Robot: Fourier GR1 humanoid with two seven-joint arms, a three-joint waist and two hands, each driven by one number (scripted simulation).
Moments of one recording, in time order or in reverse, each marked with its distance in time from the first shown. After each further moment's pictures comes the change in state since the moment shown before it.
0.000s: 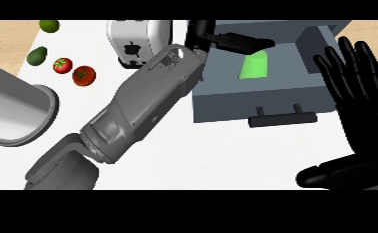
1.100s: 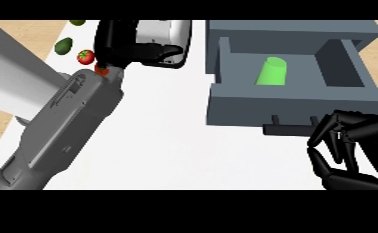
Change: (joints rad) left arm 0.472 0.329 0.143 -0.591 0.064 -0.032 0.122; right arm 0.137 -0.168 0.039 -0.089 0.207 0.169 -0.002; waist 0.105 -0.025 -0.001
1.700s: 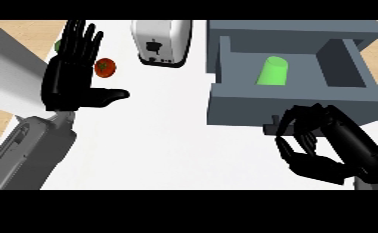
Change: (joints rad) left arm 0.386 0.169 0.069 -0.318 0.031 -0.106 0.003; right arm -0.055 -0.058 0.163 0.150 0.427 -0.037 -0.152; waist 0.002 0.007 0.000
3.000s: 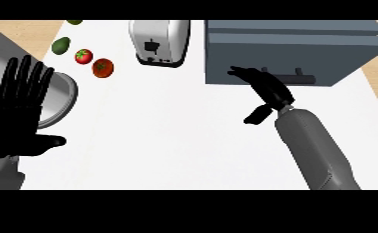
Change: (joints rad) left arm 0.360 0.058 0.258 -0.072 -0.025 -0.348 -0.042; right arm -0.519 0.148 0.034 1.125 0.480 -0.330 -0.344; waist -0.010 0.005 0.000
